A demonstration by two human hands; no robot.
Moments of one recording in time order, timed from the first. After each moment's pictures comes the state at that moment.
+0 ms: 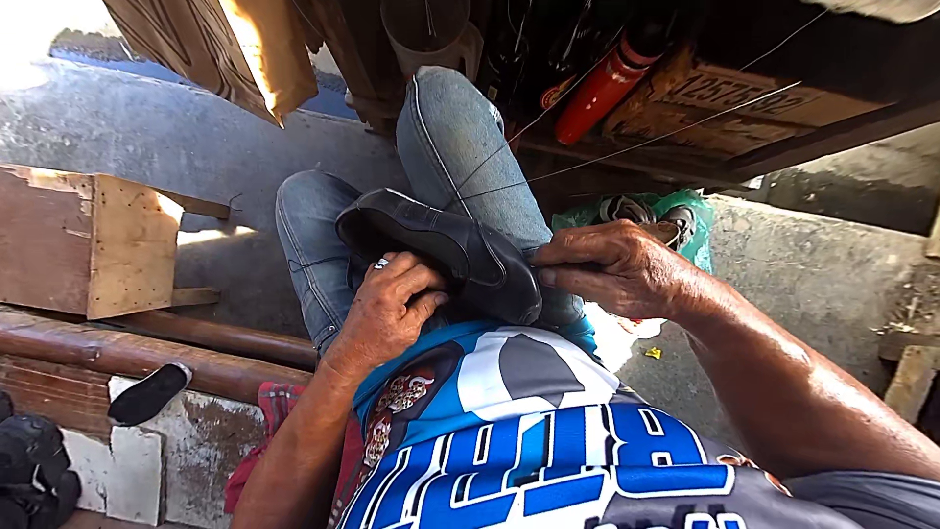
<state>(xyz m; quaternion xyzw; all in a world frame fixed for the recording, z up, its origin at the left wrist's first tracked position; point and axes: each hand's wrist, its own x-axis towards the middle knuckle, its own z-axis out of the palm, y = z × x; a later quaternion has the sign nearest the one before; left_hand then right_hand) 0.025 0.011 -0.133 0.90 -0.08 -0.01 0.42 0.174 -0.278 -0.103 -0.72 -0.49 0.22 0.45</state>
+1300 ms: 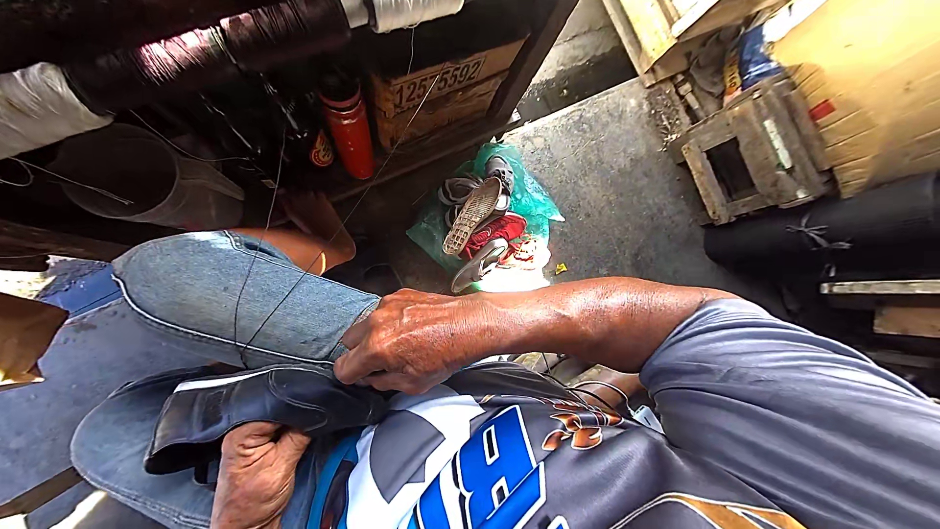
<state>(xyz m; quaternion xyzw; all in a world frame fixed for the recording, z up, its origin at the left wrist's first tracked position) 0.050 0.006 -0.150 0.67 -0.07 -0.10 0.73 0.147 -0.257 -0.093 -0.77 -0.48 0.20 0.37</state>
